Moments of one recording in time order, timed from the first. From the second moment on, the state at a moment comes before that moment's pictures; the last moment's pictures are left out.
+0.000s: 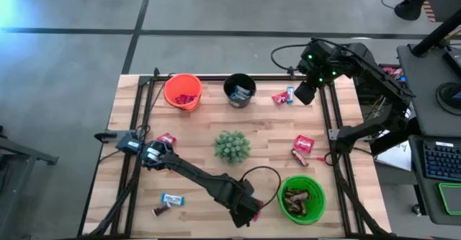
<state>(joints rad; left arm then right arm) -0.48 2.40 2.28 -1.26 0.00 -1.00 -0.57 1.37 1.75 -1.57 -0.04 0.11</state>
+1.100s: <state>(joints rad) -0.46 2.42 2.15 -1.17 -0.05 -1.05 -0.57 1.37 1.75 -1.57 -0.04 0.10</state>
